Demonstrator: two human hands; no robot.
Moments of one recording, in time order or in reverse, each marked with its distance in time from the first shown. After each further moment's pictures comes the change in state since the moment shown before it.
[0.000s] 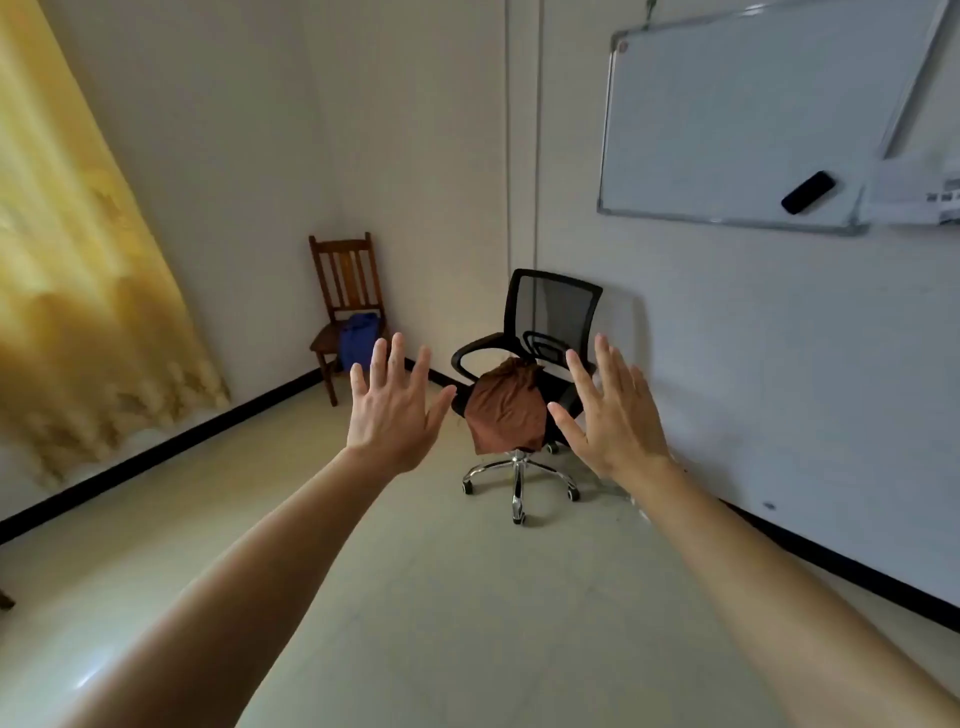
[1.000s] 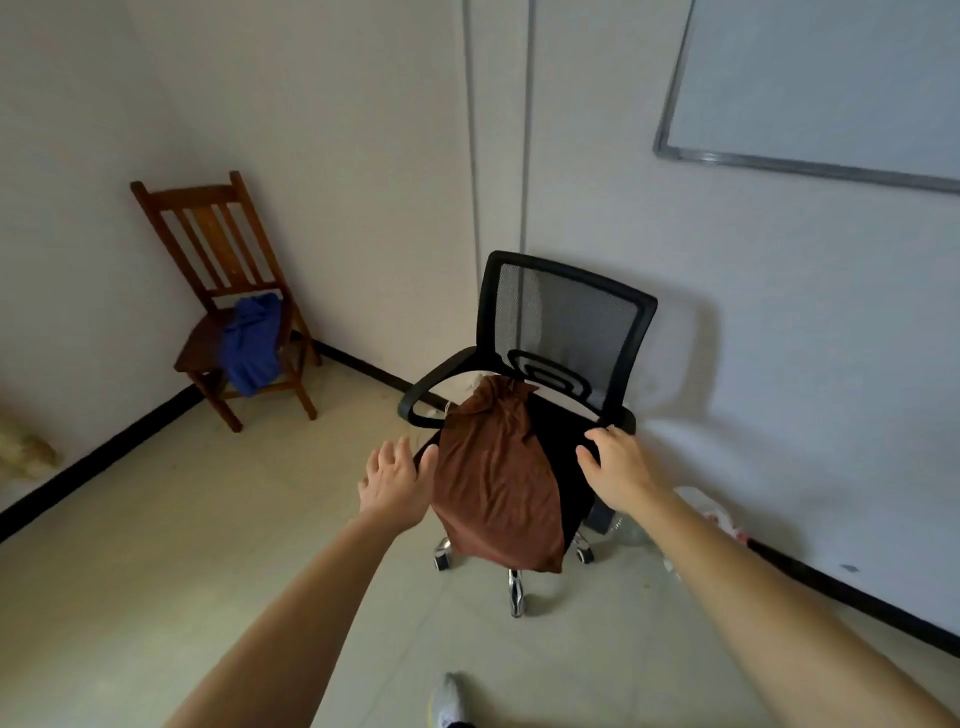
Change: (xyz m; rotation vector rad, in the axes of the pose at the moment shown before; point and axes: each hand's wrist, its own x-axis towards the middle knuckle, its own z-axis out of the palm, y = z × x) left_hand 0.529 -0.077 0.422 -0.396 -0.589 -0.322; right_hand 0.437 0.155 0.456 0.199 -0.543 0.458
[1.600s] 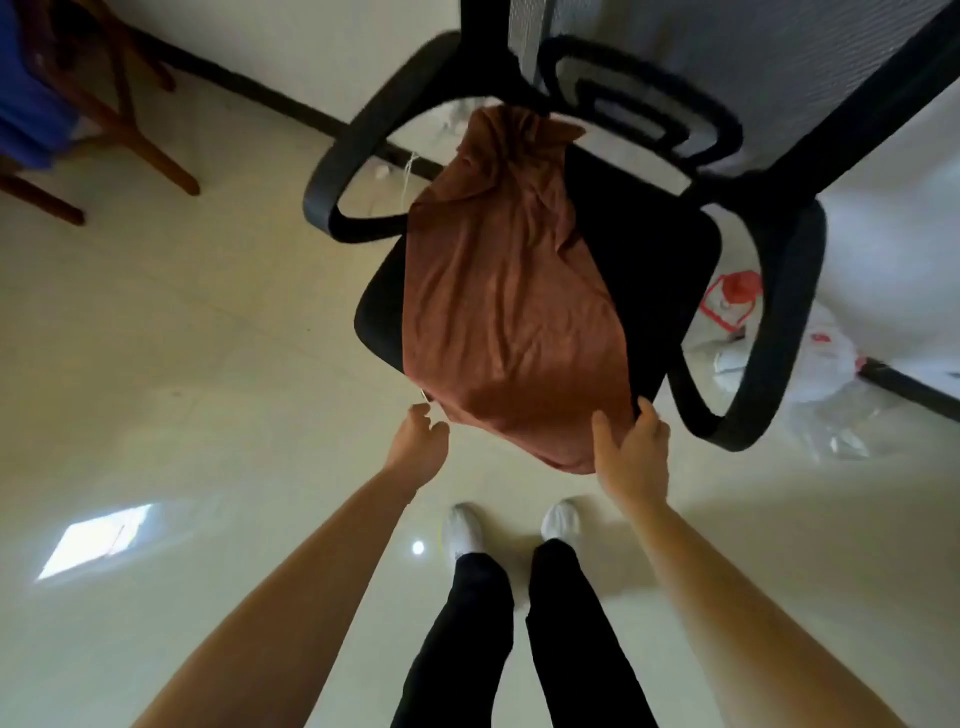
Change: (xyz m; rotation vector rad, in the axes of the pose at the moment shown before) left_hand 0.246 -0.136 0.281 -0.335 -0.549 -0.450; right_hand 0.103 0.036 0.350 0.454 -0.176 0.785
